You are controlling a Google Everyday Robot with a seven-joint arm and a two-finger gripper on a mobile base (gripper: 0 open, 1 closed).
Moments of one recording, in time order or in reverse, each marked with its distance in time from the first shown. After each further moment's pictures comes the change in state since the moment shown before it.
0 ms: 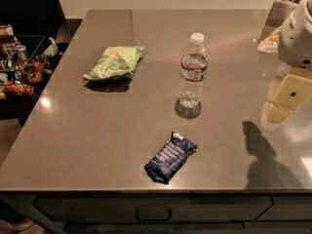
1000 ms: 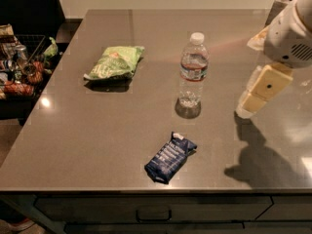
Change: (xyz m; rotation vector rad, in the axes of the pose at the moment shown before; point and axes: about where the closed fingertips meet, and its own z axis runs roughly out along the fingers) arm -0.021 -0.023 0.019 0.020 -0.139 0.097
